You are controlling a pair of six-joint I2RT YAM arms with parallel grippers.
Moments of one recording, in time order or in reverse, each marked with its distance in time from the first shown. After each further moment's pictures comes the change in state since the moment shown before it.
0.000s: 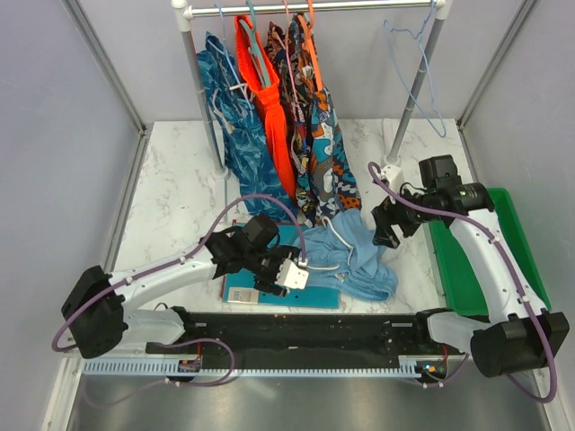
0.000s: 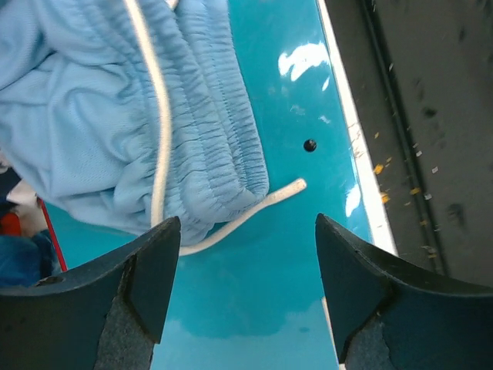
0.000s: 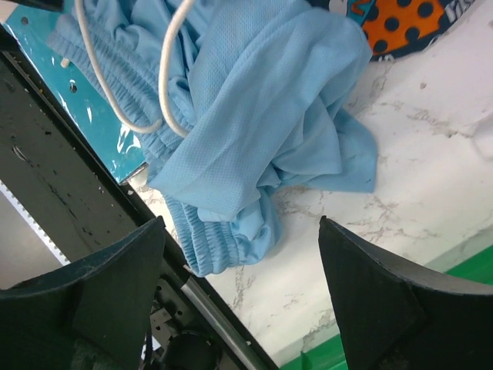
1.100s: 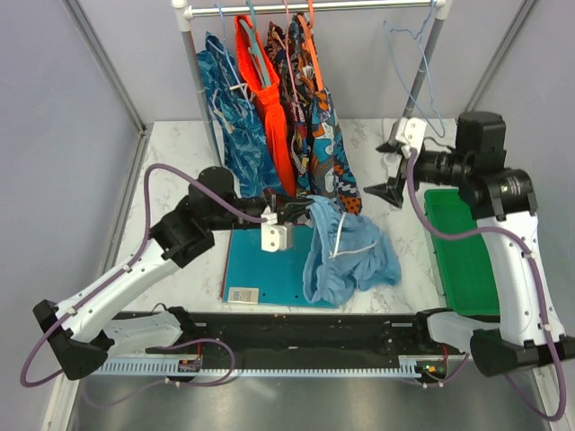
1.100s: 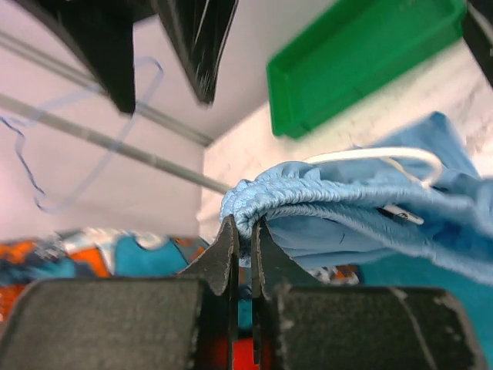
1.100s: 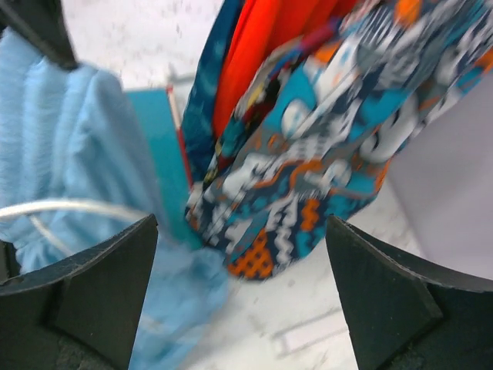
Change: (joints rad) left arm 0.061 -0.153 0.326 0.299 0.120 0.015; right arm 0.000 -0.025 0.371 0.172 -0.326 -0.230
